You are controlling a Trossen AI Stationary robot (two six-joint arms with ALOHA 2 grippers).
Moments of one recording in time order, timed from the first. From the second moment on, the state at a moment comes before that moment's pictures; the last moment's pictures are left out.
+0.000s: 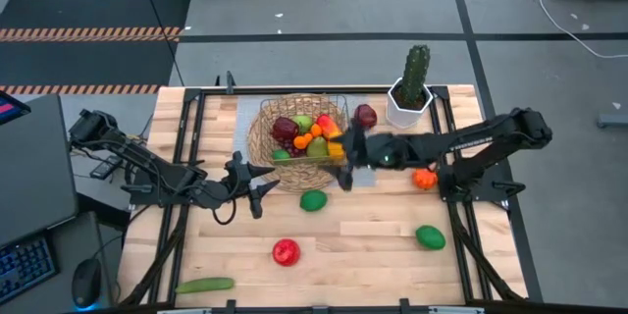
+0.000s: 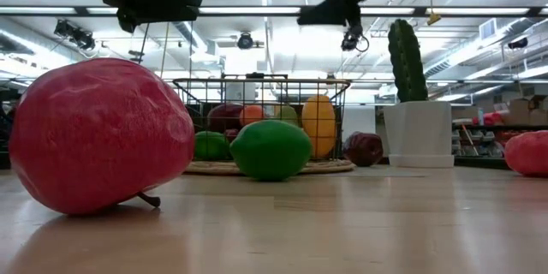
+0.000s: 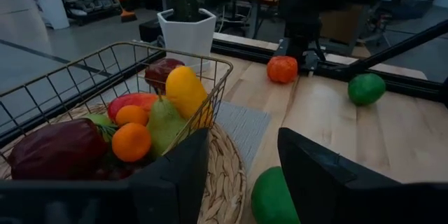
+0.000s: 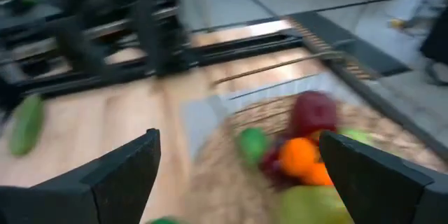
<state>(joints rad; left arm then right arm) -0.48 1.10 0.54 0.25 -0.87 -0.33 0.11 1.37 0.95 0.06 0.34 0.19</state>
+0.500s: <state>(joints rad) -0.48 1.10 0.54 0.26 -0.86 -0.35 0.30 1.70 0.95 0.15 0.42 0.21</state>
